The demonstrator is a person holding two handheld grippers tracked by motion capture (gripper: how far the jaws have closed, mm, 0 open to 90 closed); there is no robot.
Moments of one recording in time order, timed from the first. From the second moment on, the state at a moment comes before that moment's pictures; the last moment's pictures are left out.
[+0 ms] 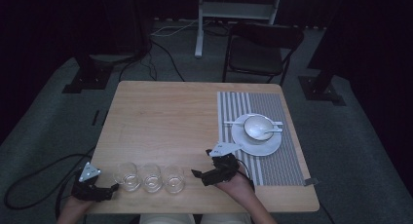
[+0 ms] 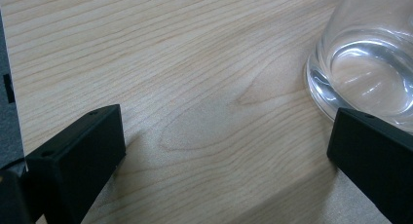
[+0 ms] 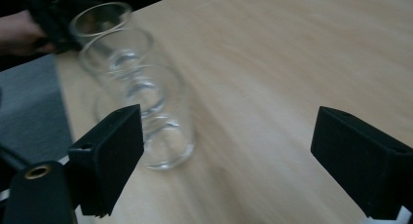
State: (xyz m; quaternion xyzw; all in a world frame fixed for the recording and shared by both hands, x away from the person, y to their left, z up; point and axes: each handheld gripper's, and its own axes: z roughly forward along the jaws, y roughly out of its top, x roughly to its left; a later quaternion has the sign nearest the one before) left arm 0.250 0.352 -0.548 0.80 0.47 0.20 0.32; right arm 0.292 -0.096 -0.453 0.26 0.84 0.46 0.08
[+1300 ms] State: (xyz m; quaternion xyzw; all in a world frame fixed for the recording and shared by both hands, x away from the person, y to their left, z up) left arm 0.250 0.352 -0.548 0.80 0.47 0.19 0.32; right arm 0.284 -0.015 -0.501 0.20 0.88 0.42 0.02
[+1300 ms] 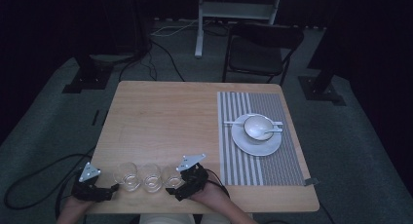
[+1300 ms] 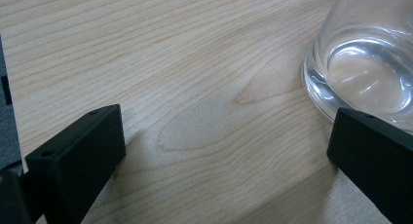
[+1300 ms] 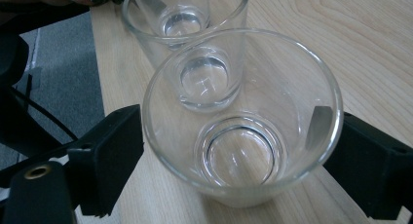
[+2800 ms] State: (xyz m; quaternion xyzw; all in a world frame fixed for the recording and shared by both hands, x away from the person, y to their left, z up) left arm 0.250 0.352 -0.548 0.80 0.47 0.19 0.32; right arm 0.295 -0.018 -0.483 0.22 0.89 0.39 0.07
